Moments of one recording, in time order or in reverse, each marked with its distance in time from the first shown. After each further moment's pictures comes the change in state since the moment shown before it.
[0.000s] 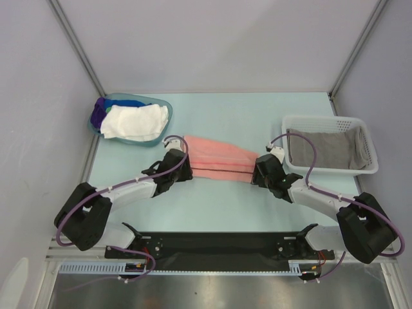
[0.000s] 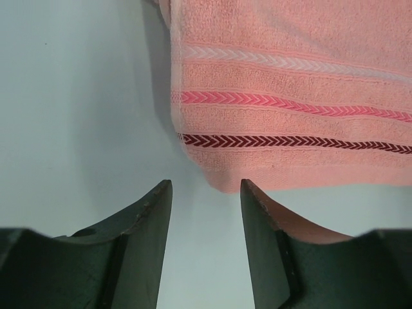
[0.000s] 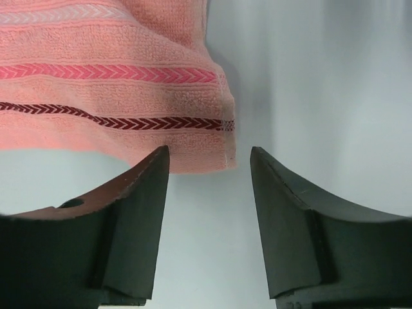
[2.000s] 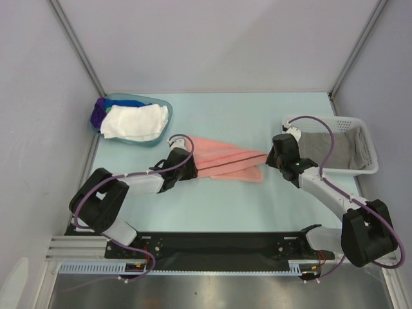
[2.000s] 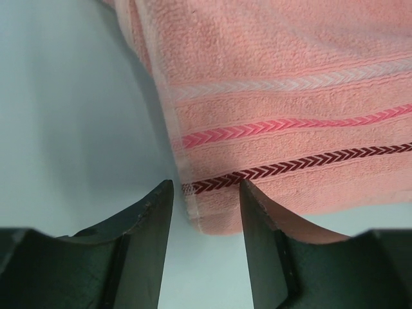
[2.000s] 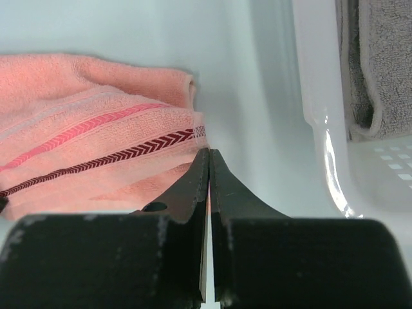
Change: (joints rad) left arm 0.033 0.169 0.002 0.182 0.088 -0.018; right arm -0.208 -0.039 0.168 -0.060 -0.060 -0.084
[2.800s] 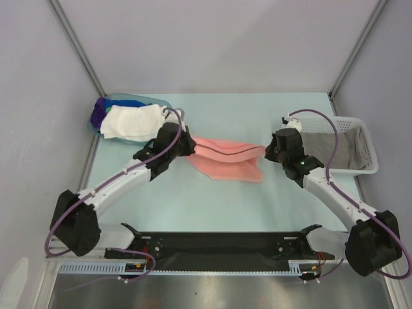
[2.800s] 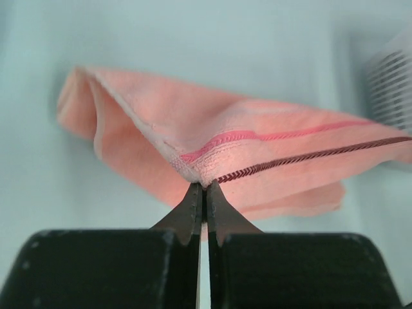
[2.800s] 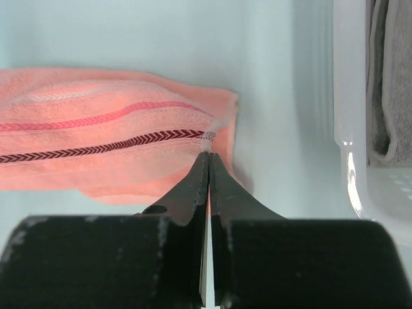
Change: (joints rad) left arm 0.003 -0.187 0.252 -0.262 0.019 0.068; right arm 0.006 -0.038 0.064 -0.014 -0.061 -0.034
